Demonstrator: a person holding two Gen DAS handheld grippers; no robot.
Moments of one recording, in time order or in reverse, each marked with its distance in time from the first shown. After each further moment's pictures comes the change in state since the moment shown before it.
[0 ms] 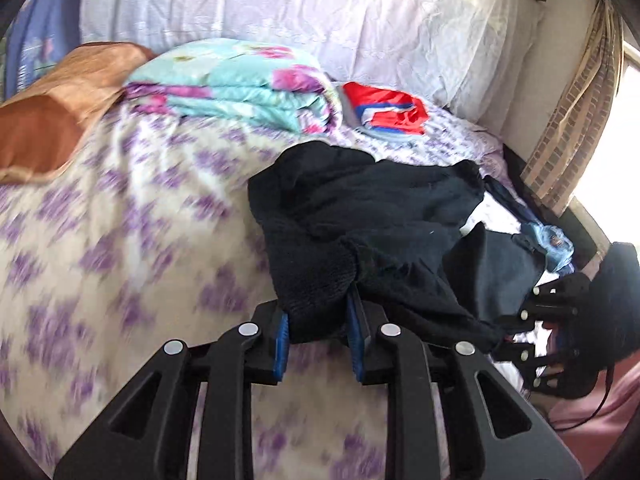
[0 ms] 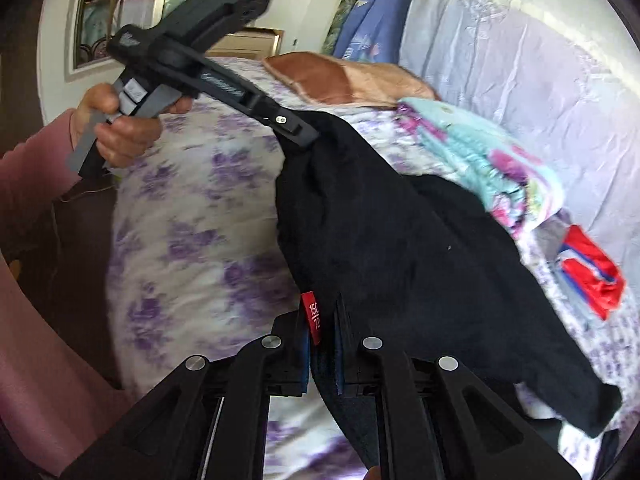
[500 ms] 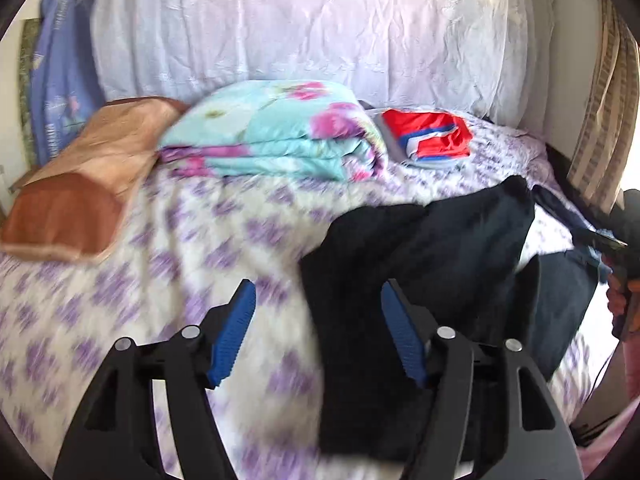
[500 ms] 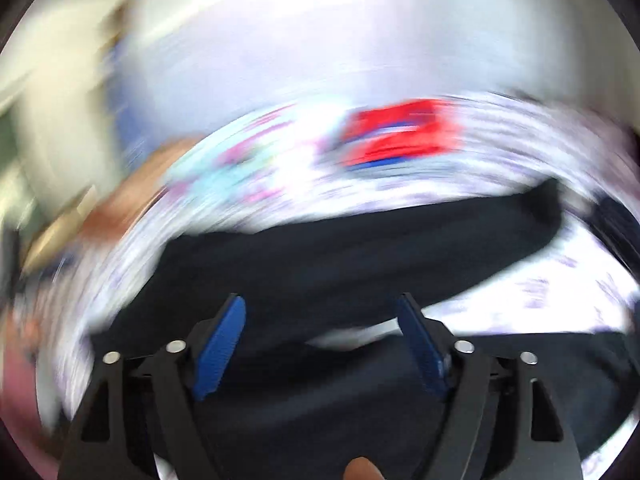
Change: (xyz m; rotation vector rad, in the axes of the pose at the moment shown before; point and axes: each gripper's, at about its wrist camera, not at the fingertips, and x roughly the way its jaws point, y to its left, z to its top) left arm 0.018 0.003 0.086 0.088 -0.067 0.176; right arm -0.102 -0.261 -0.127 0.924 -0.151 -0.327
